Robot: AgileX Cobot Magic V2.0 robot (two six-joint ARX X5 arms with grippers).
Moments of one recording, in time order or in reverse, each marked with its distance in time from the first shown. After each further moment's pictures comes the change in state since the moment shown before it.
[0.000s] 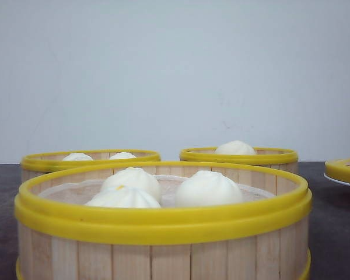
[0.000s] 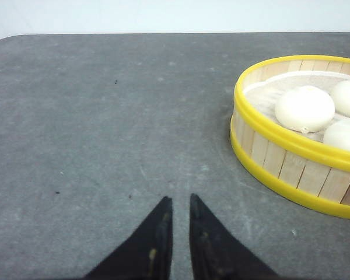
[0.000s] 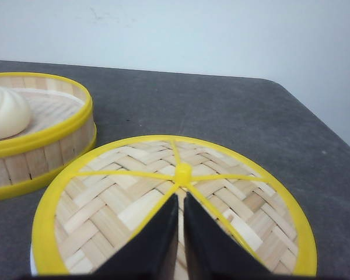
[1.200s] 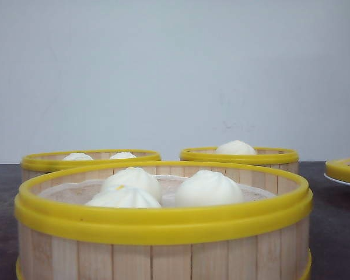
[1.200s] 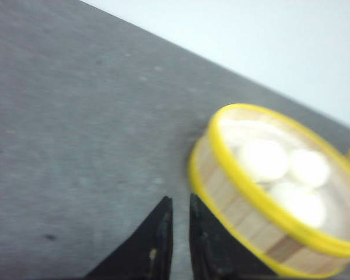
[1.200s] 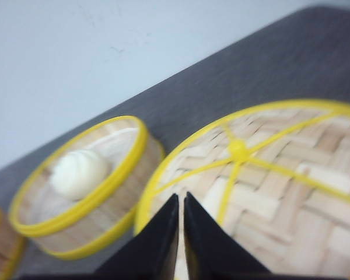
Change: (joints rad) left arm 0.000 0.000 -0.006 0.063 0.065 -0.446; right arm 0.000 0.000 0.017 -0.014 -0.127 0.618
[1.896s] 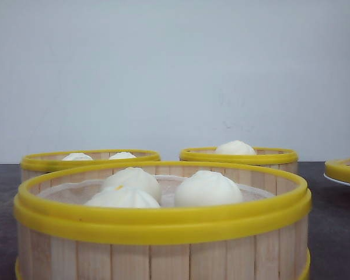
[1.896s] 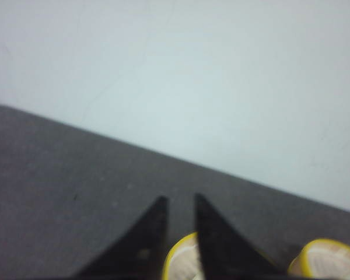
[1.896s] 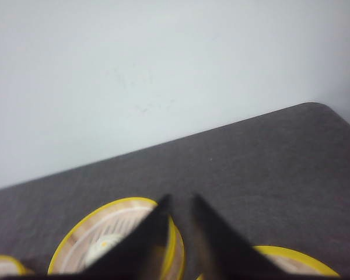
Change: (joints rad) left arm 0.000 0.488 0.630 -0.036 -0.043 0.125; right arm 0.025 0.637 0.830 -0.234 0.035 -0.256
